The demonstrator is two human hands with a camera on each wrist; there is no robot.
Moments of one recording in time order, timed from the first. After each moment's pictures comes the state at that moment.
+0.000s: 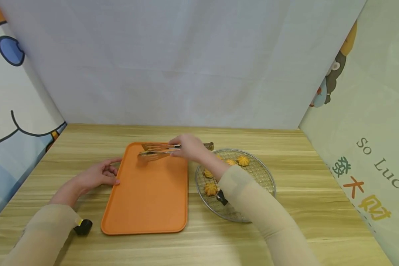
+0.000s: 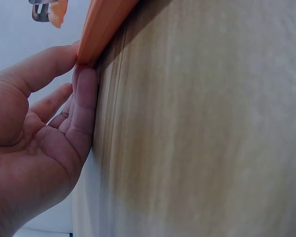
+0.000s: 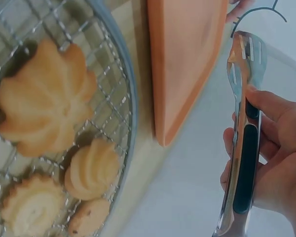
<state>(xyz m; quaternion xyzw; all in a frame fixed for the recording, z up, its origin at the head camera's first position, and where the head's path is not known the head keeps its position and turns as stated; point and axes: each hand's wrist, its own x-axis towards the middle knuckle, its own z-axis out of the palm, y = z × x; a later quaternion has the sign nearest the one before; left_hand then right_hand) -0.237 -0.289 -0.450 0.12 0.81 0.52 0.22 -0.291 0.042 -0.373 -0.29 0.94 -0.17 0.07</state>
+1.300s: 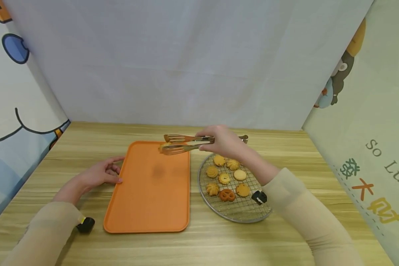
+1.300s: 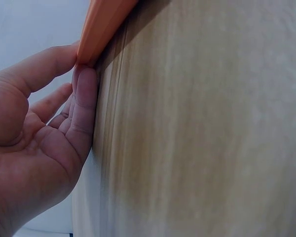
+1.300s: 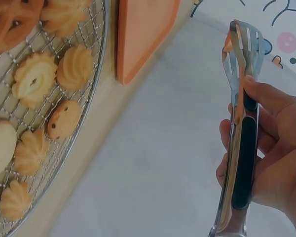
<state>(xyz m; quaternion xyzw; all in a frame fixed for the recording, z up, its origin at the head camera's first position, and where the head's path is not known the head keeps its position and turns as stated) -0.239 -0.289 -0.451 0.11 0.81 0.53 0.22 -0.260 0.119 -0.319 -0.33 0.92 -0.22 0.01</state>
